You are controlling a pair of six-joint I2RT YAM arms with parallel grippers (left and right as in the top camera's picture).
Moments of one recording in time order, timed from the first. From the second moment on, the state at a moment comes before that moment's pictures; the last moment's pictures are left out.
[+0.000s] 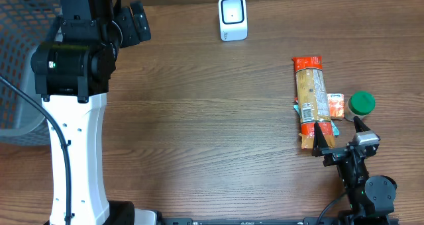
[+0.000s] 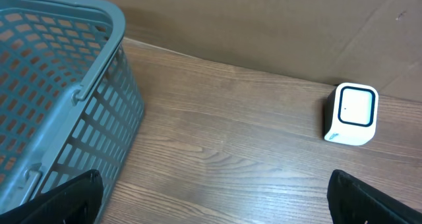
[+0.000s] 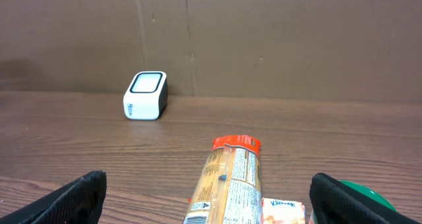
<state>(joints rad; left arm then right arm) -0.08 1.59 2.12 -1.21 -0.29 -0.23 0.09 0.01 0.02 -0.03 -0.08 0.04</state>
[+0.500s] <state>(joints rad) -0.08 1.59 2.12 -1.21 -0.29 -0.23 0.09 0.01 0.02 -0.03 -0.08 0.04</state>
